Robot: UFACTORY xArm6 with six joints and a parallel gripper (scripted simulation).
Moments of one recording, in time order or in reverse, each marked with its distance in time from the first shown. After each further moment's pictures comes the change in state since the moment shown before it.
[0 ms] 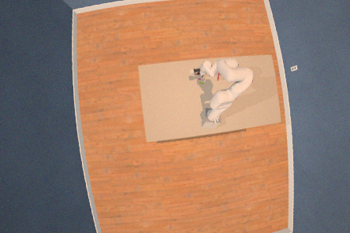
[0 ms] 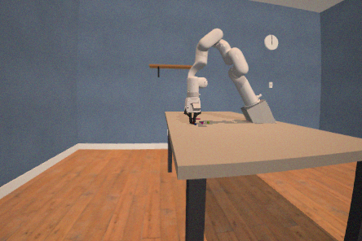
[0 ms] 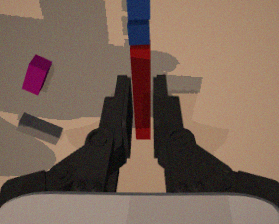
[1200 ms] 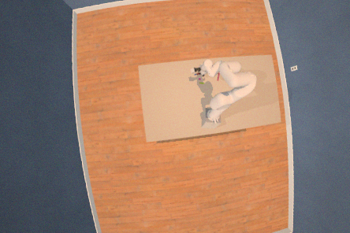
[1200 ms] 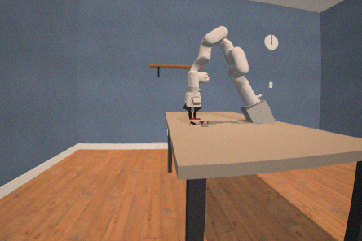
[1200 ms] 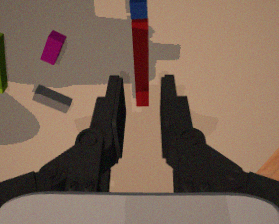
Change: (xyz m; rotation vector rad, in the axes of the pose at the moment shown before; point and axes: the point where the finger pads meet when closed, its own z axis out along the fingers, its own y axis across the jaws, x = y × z) arm 0.001 0.001 -0.035 -0.009 -0.003 0.001
